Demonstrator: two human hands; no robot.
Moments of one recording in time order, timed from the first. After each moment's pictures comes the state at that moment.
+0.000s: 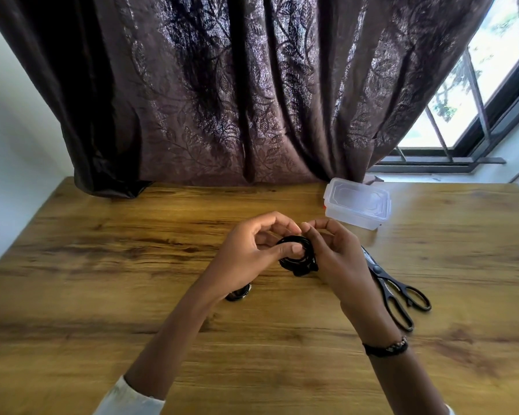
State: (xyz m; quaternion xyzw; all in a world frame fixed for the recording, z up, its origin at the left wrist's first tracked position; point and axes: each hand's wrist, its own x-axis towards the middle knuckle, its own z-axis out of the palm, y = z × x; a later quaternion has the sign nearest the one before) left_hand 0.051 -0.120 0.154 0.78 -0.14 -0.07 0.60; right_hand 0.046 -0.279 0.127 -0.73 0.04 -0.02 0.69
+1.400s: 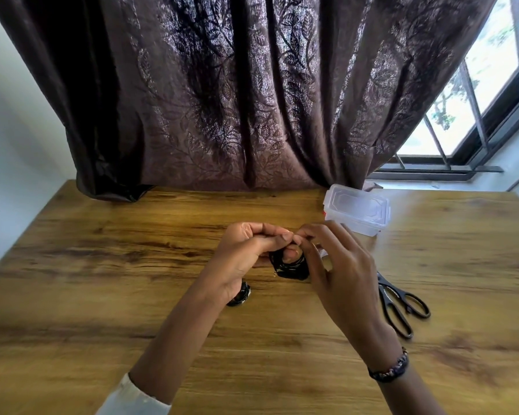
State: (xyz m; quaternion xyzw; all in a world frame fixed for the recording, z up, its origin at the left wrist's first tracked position) left_hand 0.049 -0.125 0.169 0.66 0.07 -0.15 0.73; right_hand 0.028 -0.280 0.142 -0.88 -0.19 -0.31 0.31
